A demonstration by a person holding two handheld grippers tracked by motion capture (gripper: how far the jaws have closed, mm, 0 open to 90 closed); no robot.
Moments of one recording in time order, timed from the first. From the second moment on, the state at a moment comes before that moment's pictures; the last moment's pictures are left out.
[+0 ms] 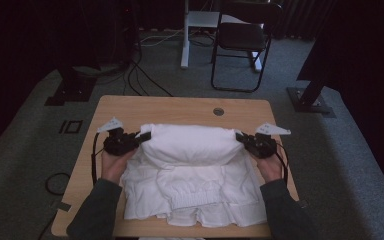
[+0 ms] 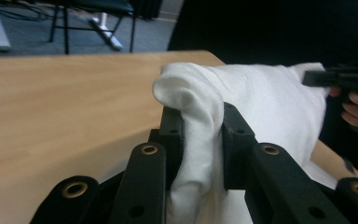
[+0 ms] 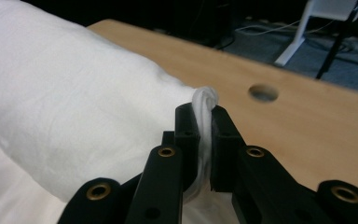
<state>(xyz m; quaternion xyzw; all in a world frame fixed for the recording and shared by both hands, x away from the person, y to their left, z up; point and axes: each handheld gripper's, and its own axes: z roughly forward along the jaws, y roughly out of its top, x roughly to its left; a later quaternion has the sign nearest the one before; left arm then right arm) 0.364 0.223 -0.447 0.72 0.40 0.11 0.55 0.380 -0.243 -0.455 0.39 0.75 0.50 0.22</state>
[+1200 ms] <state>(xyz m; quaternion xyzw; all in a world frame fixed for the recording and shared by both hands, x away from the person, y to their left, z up) 0.392 0.184 -0.544 0.79 0.46 0.17 0.38 0.398 -0.213 -0.557 0.45 0.79 0.39 0.15</state>
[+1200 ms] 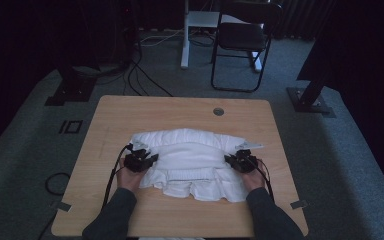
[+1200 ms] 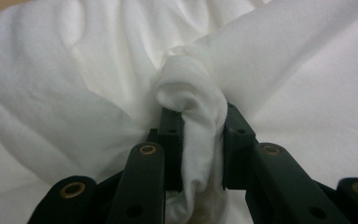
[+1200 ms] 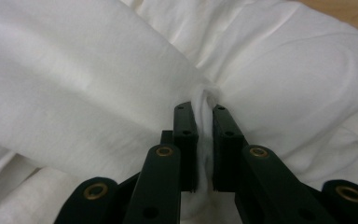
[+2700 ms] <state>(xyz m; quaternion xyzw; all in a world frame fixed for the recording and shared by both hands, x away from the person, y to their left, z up) 0.321 0.195 -0.449 0.75 0.40 0.14 0.51 0.331 -0.220 -0.472 0.40 0.74 0.49 0.23</state>
